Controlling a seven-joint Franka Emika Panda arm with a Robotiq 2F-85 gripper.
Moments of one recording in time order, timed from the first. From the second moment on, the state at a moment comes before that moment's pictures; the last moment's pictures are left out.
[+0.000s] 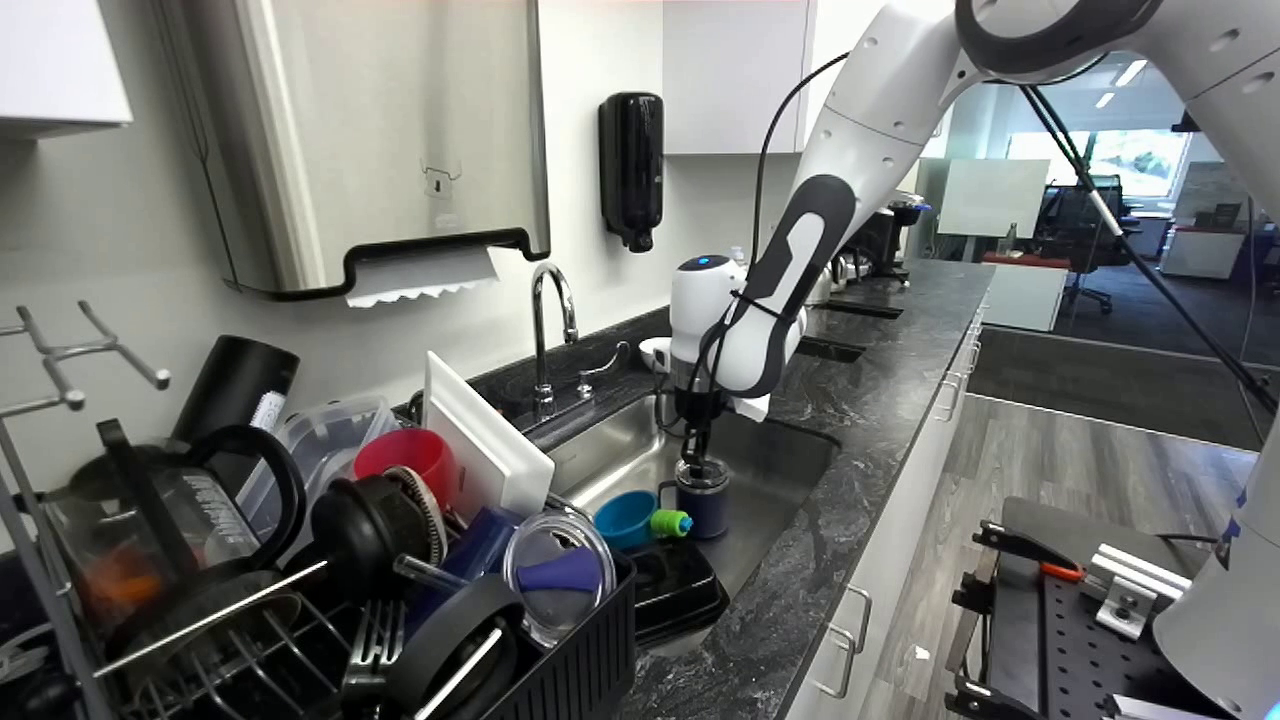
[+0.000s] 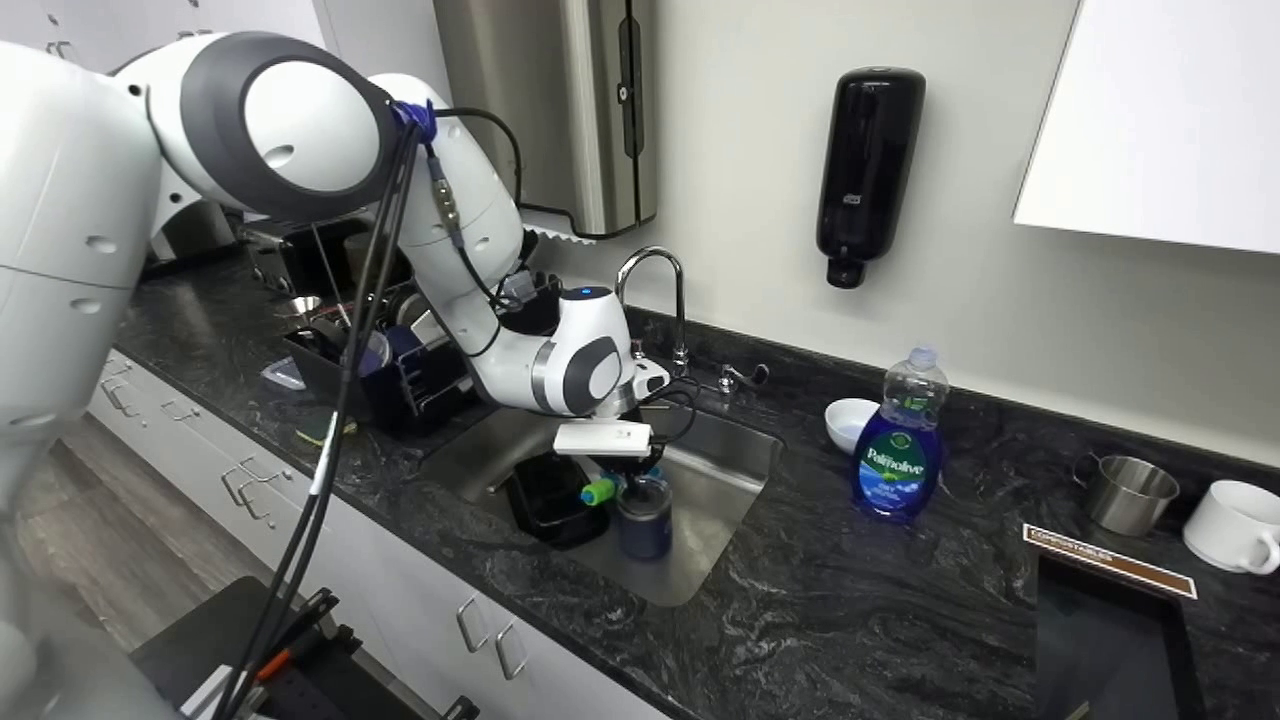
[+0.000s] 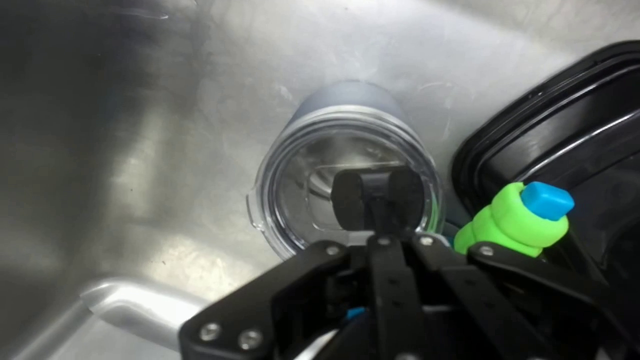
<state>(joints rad) -0.08 0.68 -0.04 -2.04 -0.26 2.80 -0.22</state>
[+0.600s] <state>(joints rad) -0.05 0.69 -0.07 -2.03 -0.26 2.80 -0.21</state>
